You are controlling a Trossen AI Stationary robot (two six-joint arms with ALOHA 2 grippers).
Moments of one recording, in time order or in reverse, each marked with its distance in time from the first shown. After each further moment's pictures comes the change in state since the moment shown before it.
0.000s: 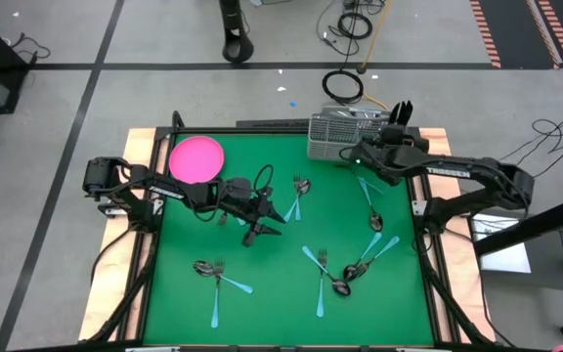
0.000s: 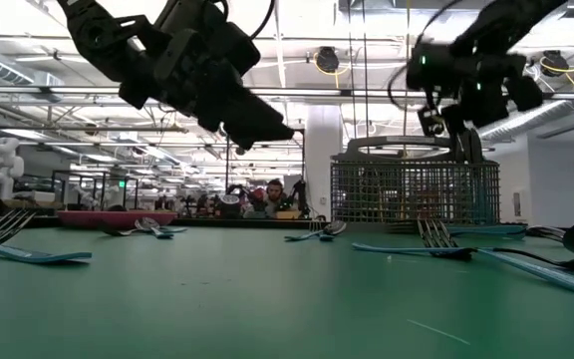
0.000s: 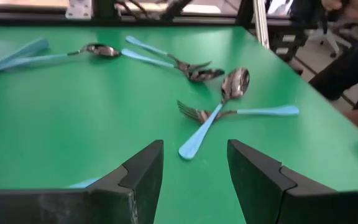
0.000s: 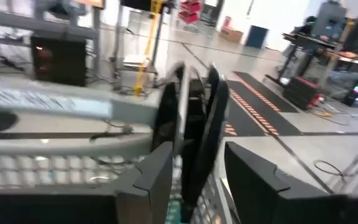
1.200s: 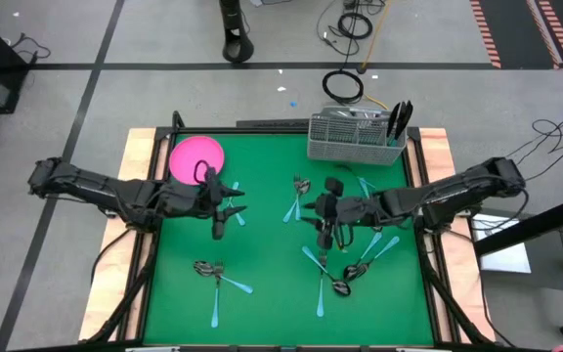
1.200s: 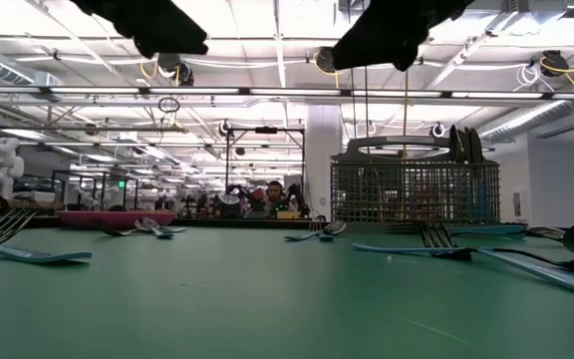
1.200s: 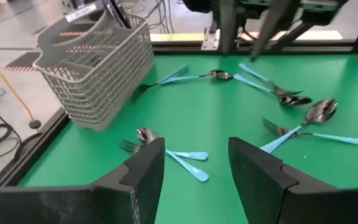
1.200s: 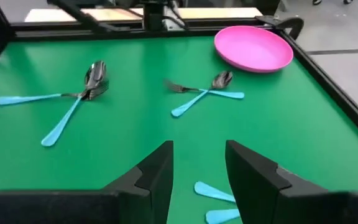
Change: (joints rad) left arm -0.248 -0.634 0.000 -0.612 -0.780 -0.099; right arm 0.646 0.111 0.156 0.635 -0.991 -0.832
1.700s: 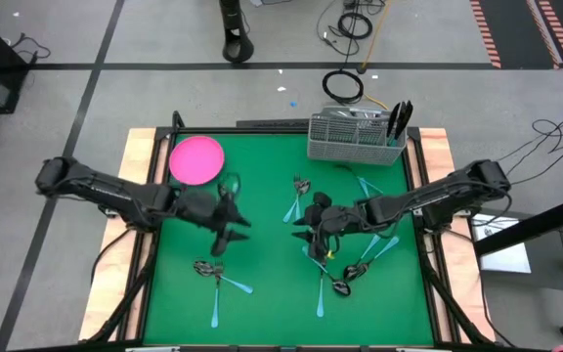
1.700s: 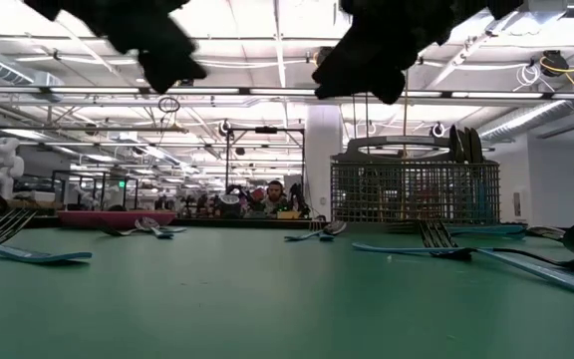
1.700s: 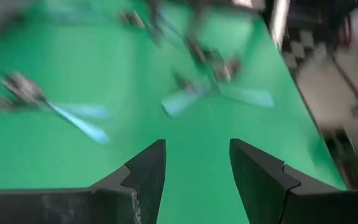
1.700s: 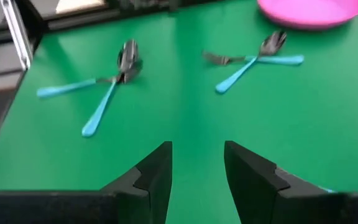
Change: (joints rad) left arm 0.001 0.148 0.000 -0.025 0.423 -0.188; right arm 0.013 0.146 0.000 0.086 -0.153 0.168
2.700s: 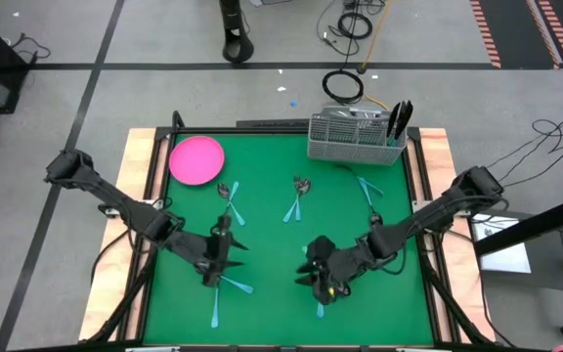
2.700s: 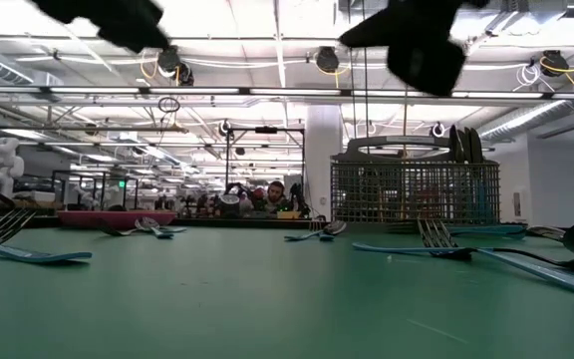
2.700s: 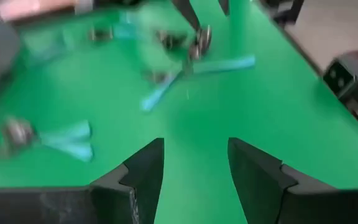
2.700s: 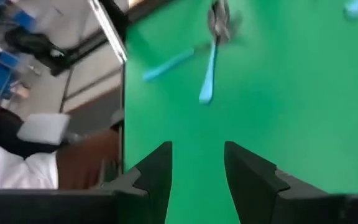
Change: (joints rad) left arm -0.343 0.087 0.036 0.026 -0.367 0.190; right arm 0.257 0.093 0.089 0.001 -0.010 0.472
